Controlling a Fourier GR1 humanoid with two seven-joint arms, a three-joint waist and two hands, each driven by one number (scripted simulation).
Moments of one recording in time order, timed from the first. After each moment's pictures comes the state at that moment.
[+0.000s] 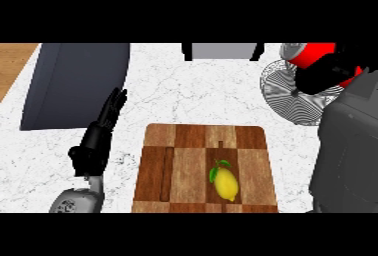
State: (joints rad) left arm -0.12 0.03 -0.09 -1.59 -0.16 0.15 0.05; right arm -0.97 -0.02 -0.16 -1.81 1.28 0.82 0.93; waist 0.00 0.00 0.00
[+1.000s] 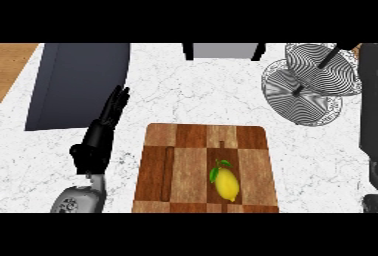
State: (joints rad) left arm -0.13 0.02 -0.09 -1.59 -0.17 0.15 0.06; right arm -1.02 -0.32 -0.25 -1.30 1.30 0.53 0.73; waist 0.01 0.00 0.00
